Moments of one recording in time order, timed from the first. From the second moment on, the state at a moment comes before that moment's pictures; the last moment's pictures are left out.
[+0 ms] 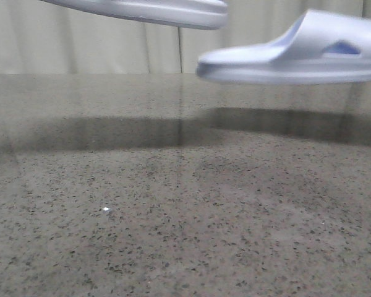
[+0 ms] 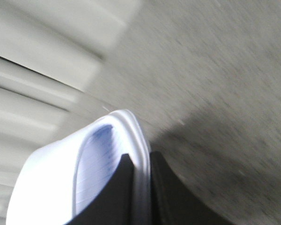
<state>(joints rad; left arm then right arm) -0.25 0.91 -0.75 -0.94 0.38 -0.07 0.14 0.91 -0.46 0.32 -0.10 0.61</state>
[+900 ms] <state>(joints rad) -0.25 0.91 -0.75 -0.94 0.40 -0.07 0.14 0.68 -0.67 0.22 0.31 0.60</state>
